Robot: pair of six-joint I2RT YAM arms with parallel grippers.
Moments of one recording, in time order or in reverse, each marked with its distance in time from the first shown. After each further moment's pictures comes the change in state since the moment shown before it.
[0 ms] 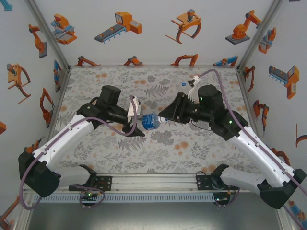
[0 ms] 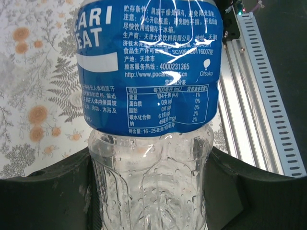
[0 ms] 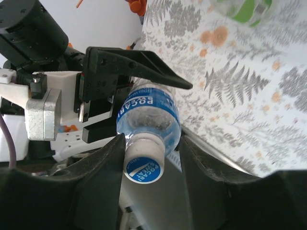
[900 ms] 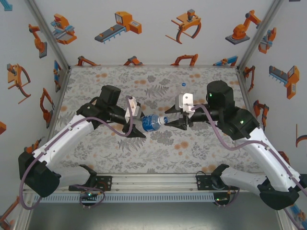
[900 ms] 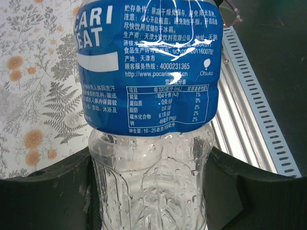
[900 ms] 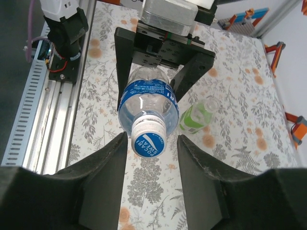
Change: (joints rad) left arm -0.004 0.000 0.000 0.004 0.101 0.039; right arm -0.008 -0.010 0.133 -0.101 -0.461 -1.477
